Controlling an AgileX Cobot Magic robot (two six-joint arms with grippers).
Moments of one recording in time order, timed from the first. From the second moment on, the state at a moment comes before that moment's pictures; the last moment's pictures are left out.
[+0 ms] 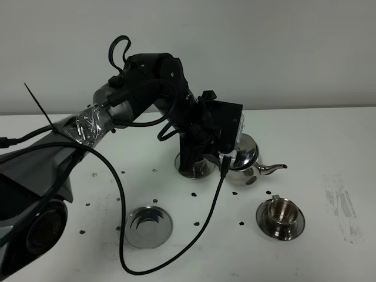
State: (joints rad) left arm -0.54 2.40 -2.24 -0.27 1.03 1.46; right arm -0.01 0.00 -0.48 0.05 1.07 -0.08
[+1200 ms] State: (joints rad) left arm -0.55 2.41 -2.25 -0.25 1.04 1.59; right arm -0.01 0.00 -0.48 0.05 1.07 -0.09
